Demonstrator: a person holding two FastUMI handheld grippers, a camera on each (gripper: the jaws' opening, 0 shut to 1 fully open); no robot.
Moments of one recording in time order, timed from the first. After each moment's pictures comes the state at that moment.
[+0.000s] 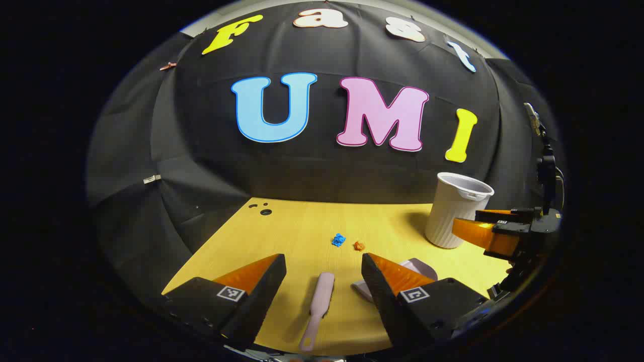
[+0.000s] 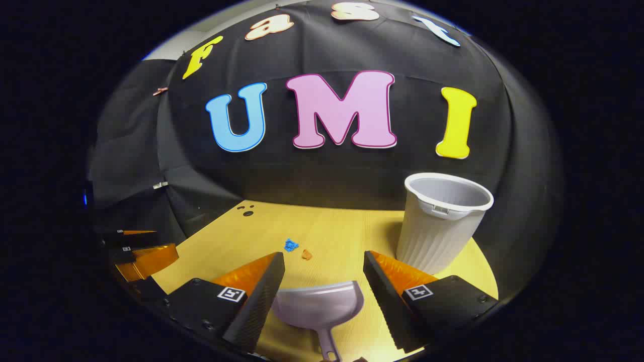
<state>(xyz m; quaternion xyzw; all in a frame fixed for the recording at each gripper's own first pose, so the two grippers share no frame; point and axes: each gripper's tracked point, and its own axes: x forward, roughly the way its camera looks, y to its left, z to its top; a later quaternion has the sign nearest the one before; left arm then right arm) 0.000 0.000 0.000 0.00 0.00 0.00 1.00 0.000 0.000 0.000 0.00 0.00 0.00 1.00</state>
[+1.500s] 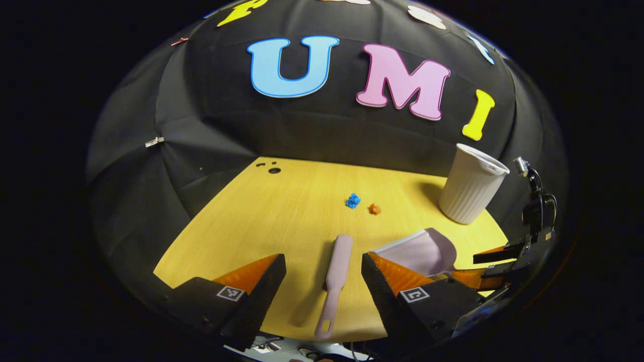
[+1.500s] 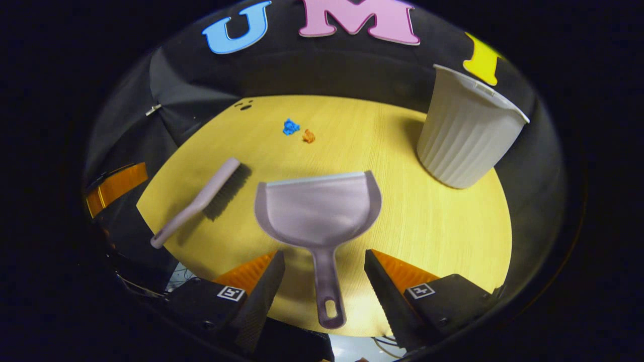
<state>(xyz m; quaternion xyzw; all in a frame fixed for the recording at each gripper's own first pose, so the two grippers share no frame) 0.024 0.036 -0.098 -0.02 0.12 0.02 0.99 -0.004 -0.013 -0.203 -0.03 0.31 0.01 0.95</state>
